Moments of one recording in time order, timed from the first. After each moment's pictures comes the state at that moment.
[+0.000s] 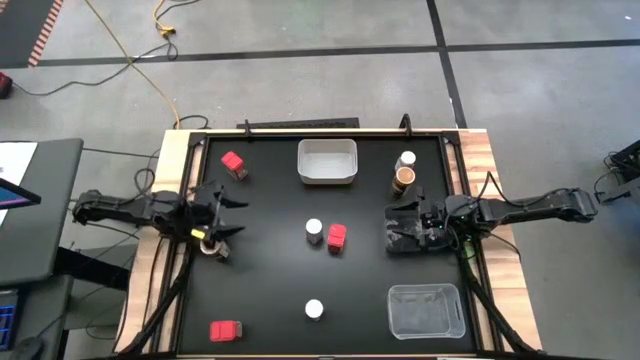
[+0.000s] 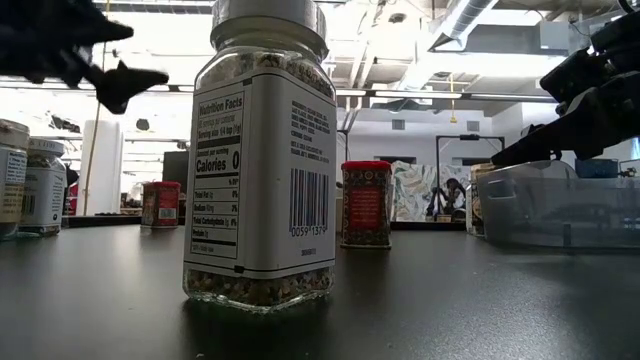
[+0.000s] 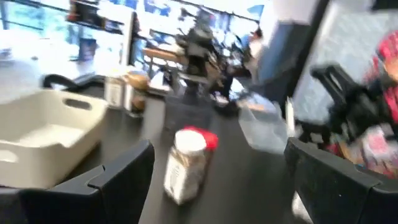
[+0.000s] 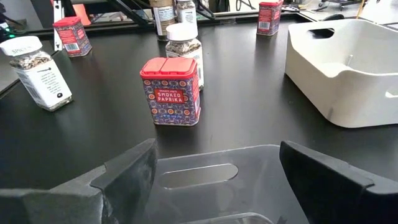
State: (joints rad) left arm -0.16 0.10 0.17 -0.01 -0.19 -0.23; right arm 0.04 0.34 0.00 0.04 0.11 0.09
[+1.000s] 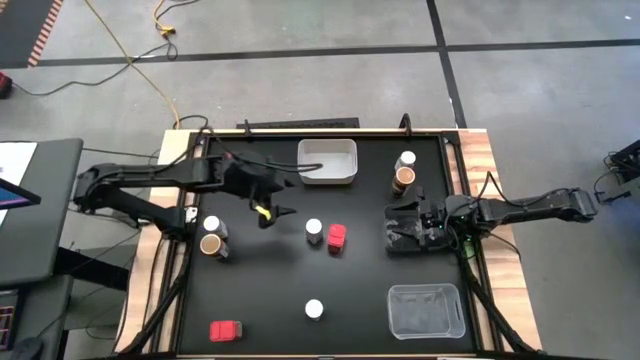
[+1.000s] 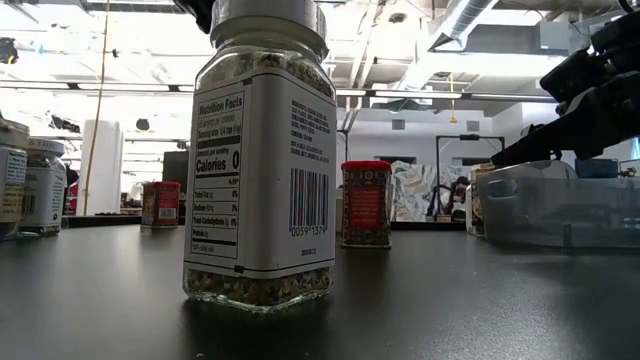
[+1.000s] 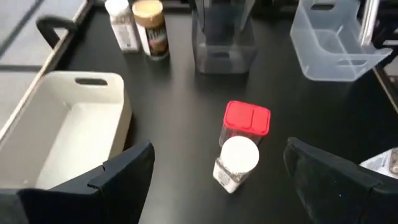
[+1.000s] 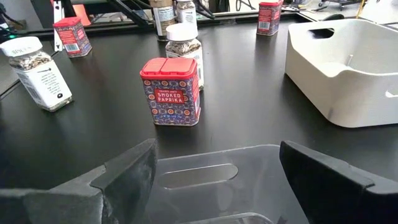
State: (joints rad) left arm 0.11 1.22 1.11 -0.47 0.04 0.03; right arm 0.04 0.34 0.01 0.04 0.11 0.09
